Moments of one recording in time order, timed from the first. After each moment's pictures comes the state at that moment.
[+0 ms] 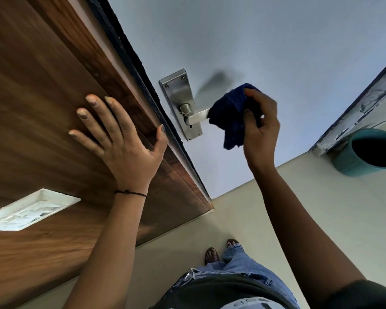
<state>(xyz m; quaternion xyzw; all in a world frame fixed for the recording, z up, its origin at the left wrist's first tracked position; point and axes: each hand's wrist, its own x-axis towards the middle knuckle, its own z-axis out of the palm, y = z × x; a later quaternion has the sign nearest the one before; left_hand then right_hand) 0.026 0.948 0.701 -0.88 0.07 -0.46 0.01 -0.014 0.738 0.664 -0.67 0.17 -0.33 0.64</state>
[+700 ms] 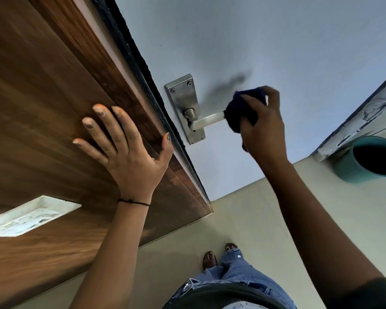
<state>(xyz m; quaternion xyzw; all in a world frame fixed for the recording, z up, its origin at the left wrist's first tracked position) 0.031 0.950 0.697 -0.88 0.09 -0.47 0.01 0.008 0.723 0.682 -0.86 0.15 -0.25 0.41</state>
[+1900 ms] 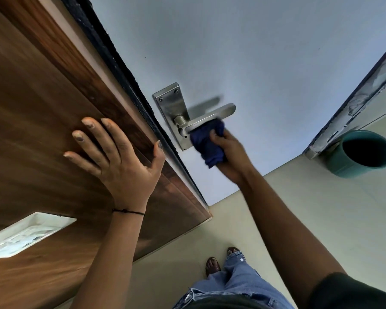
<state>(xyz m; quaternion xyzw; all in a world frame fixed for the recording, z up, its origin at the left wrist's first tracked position) 0.028 0.952 0.695 -0.89 0.11 -0.45 0.01 0.010 0.758 0.646 -0.38 0.14 0.00 0.91</state>
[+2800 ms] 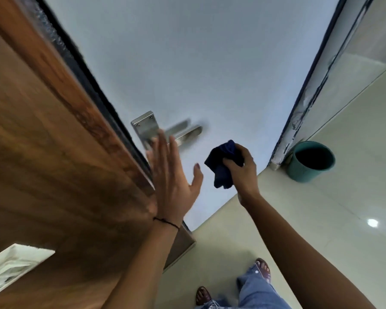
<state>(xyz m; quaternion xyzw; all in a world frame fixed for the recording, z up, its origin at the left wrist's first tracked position) -0.019 0.865 0.684 -0.85 0.31 -0.30 -0.29 -0.075 0.724 0.663 -0.59 0.31 -0.23 0.71</state>
